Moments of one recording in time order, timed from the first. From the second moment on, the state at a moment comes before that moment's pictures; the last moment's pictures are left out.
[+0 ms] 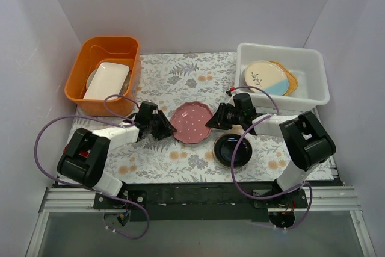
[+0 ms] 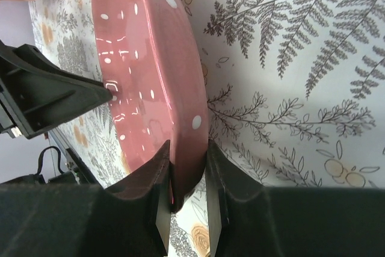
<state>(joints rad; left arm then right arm) -0.42 1.50 0.63 0.00 0.19 -0.96 0.49 1.67 0.72 0.27 -0.48 0.76</state>
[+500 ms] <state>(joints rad) -0.42 1.17 0.55 -0.11 0.16 -0.96 0.53 1.51 0.68 0.12 -0.43 0.73</state>
